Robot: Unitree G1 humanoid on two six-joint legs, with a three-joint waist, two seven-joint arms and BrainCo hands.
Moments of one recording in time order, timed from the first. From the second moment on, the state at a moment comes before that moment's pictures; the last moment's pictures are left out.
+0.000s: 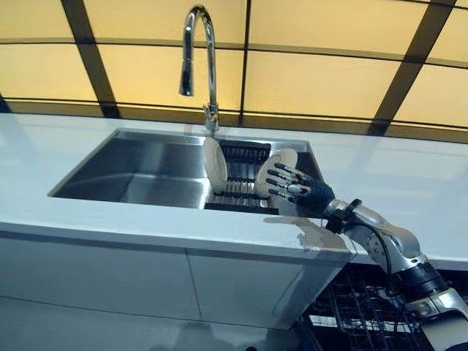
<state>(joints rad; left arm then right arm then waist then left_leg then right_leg) -0.03 0.29 -0.24 1.36 -0.14 0.09 -0.03 -0.49 -0.66 0.24 0.11 1.01 0.36 0.33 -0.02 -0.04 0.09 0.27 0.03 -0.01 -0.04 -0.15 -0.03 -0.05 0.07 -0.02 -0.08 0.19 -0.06</state>
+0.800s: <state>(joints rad) -0.04 0.28 -0.25 1.36 -0.14 0.03 0.00 -0.60 -0.69 0.23 0.29 1.00 0.35 0.19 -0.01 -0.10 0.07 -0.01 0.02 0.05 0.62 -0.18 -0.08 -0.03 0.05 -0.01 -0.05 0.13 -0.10</state>
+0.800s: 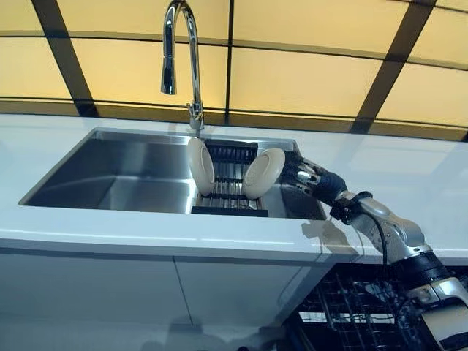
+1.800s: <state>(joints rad) -0.04 0.29 -0.32 1.27 -0.14 0.03 0.00 -0.72 -0.76 0.20 0.44 1.02 0.40 0.13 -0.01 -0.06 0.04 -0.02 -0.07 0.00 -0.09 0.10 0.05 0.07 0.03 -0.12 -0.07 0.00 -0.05</state>
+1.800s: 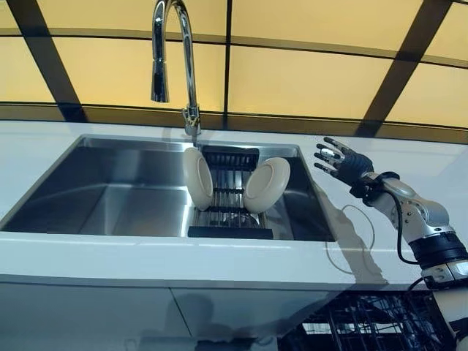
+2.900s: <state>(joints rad) -0.06 0.31 -0.36 1.25 -0.15 -0.01 -0.02 -0.80 -0.80 0.25 0.57 0.92 0.40 0.17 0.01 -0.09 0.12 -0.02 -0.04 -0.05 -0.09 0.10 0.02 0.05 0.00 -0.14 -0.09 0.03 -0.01</state>
